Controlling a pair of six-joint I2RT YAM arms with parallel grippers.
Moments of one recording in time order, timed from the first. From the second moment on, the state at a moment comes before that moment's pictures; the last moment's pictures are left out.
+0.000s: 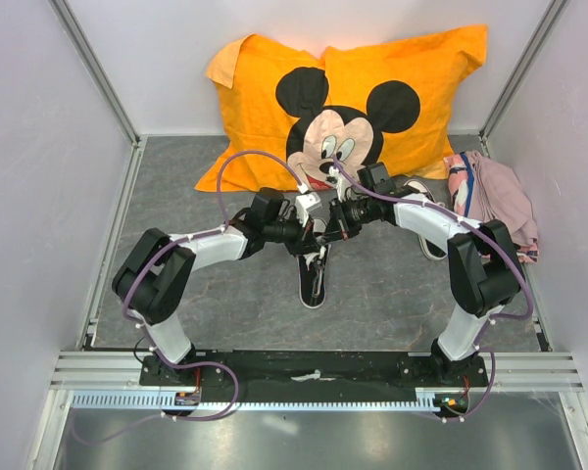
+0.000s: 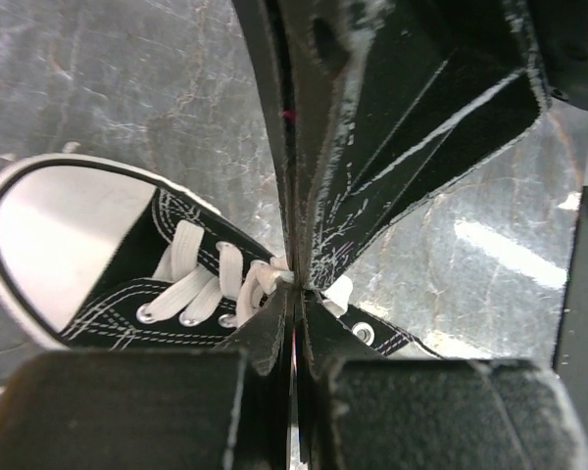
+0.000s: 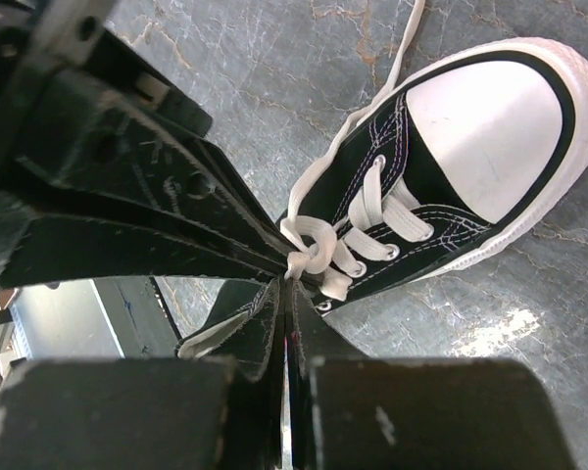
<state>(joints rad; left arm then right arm) -0.61 1.73 0.95 0.17 0.66 0.03 0.41 1.76 1.20 -0.40 -0.79 0.07</state>
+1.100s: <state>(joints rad) -0.53 1.85 0.95 0.40 0.95 -0.24 0.28 1.74 1.12 -0.41 -0.87 0.10</state>
